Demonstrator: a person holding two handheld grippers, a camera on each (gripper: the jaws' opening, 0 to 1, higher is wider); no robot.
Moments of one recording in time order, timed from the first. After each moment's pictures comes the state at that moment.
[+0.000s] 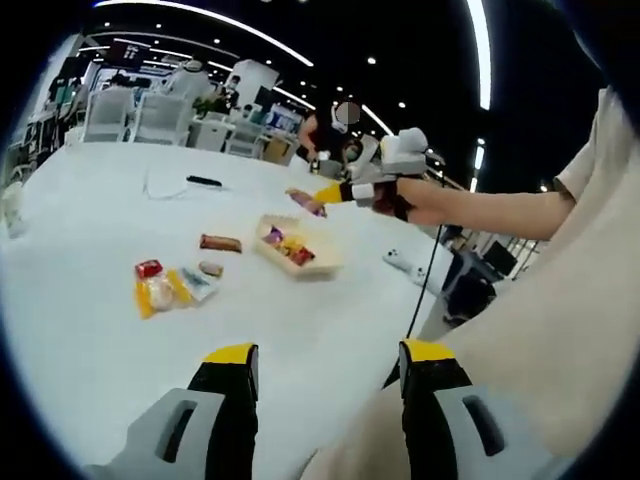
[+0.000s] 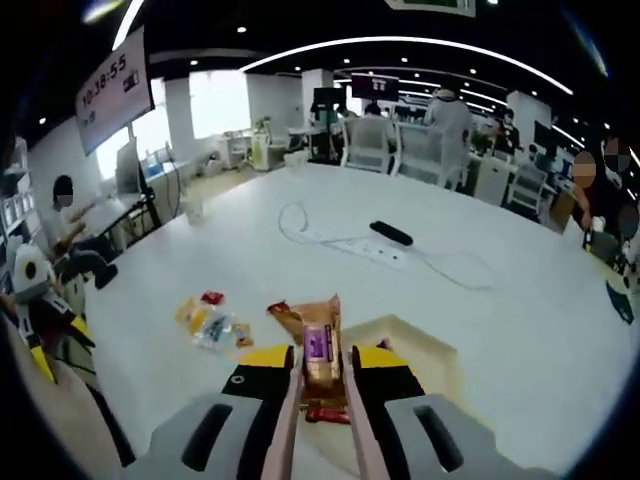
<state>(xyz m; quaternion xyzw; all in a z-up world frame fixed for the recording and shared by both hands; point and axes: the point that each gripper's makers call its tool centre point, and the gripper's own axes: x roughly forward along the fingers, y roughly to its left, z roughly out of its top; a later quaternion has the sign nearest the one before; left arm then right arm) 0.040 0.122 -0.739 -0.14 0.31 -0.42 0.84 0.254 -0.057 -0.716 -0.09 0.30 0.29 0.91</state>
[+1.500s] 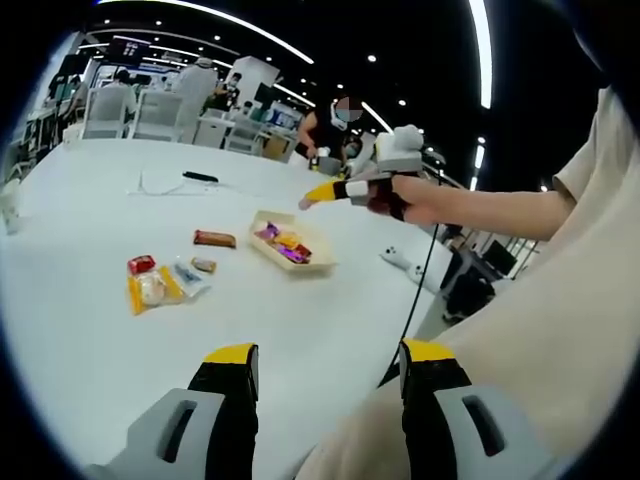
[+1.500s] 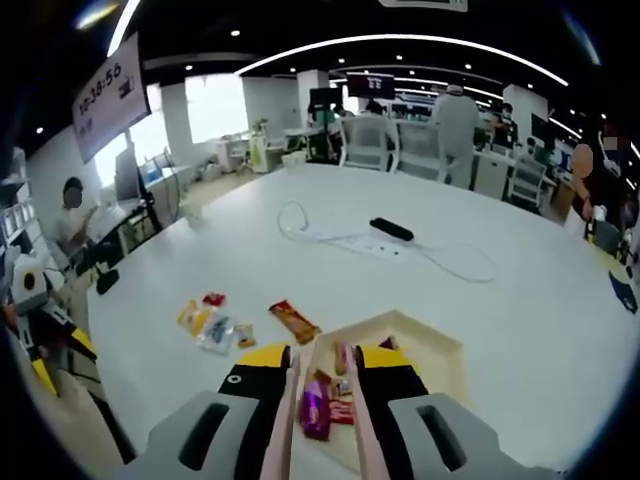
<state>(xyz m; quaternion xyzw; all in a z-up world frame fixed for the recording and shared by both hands) 0.044 0.101 -0.730 -0.12 0.31 -0.43 0.84 0.252 -0.073 -0.716 -0.06 0.30 0.27 0.91</state>
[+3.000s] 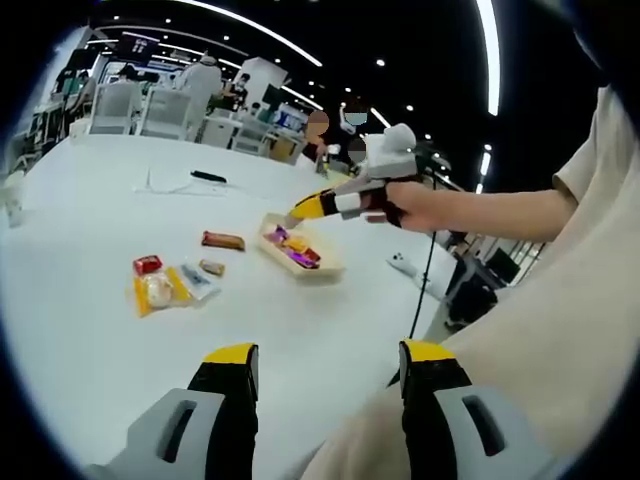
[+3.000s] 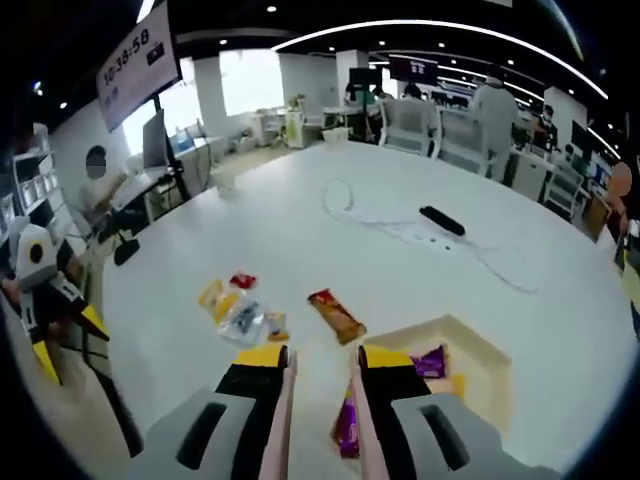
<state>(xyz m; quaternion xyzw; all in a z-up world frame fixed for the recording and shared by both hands) 0.059 0.105 -0.735 -0.13 0.31 -0.42 0.84 0.255 -0.024 -0.747 -0.10 0.33 0.34 0.87</state>
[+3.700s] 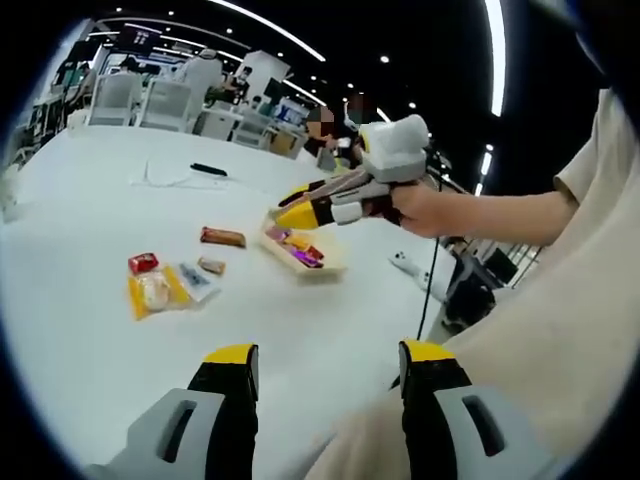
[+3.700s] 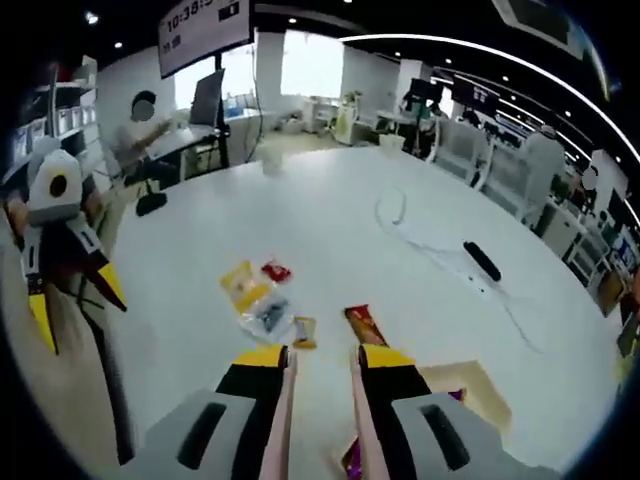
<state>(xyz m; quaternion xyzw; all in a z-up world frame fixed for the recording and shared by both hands) 0.076 0.099 -0.742 -0.13 0.32 -0.42 0.84 0.245 0.025 -0.750 -0.19 0.29 0.42 0.84</state>
